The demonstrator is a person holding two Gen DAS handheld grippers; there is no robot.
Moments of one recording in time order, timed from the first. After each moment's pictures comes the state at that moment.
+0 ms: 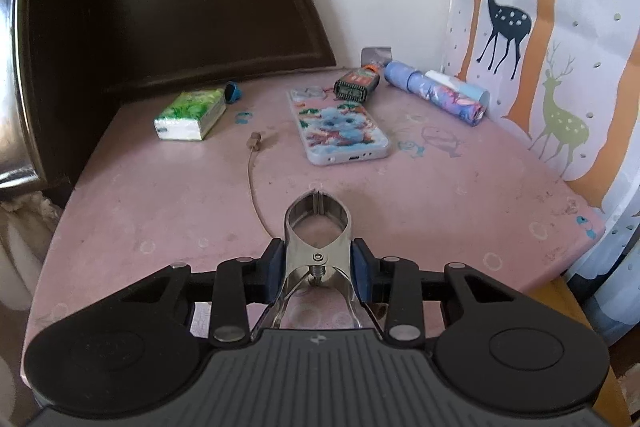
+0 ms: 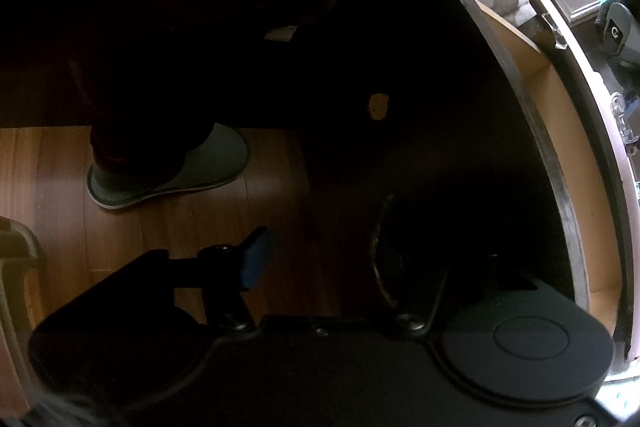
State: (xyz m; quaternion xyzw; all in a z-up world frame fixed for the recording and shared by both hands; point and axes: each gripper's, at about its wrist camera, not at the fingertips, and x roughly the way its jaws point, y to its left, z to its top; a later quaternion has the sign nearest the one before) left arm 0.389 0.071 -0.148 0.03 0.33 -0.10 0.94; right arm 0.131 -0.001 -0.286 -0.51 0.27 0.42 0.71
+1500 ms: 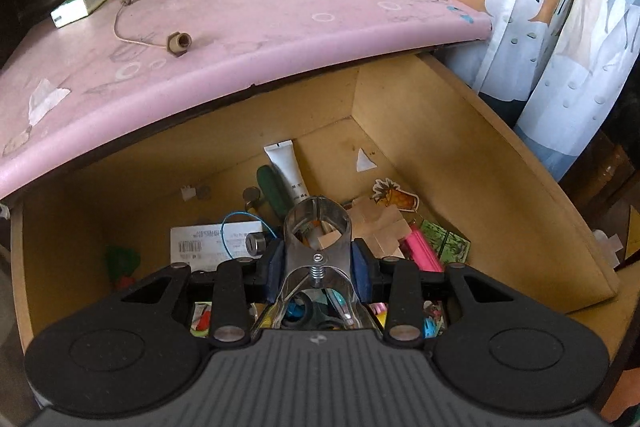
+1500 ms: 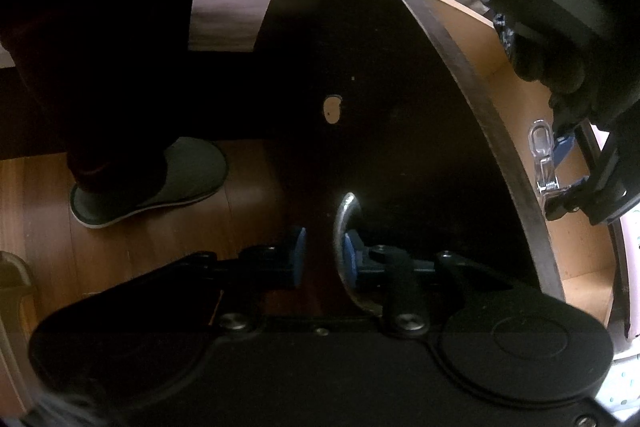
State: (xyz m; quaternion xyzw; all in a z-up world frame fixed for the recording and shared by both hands) left arm 0.299 0.025 -0.220 0.09 0.44 -0.19 0.87; right arm 0.151 -0.005 -0.275 -0.47 0.28 0.39 0.74
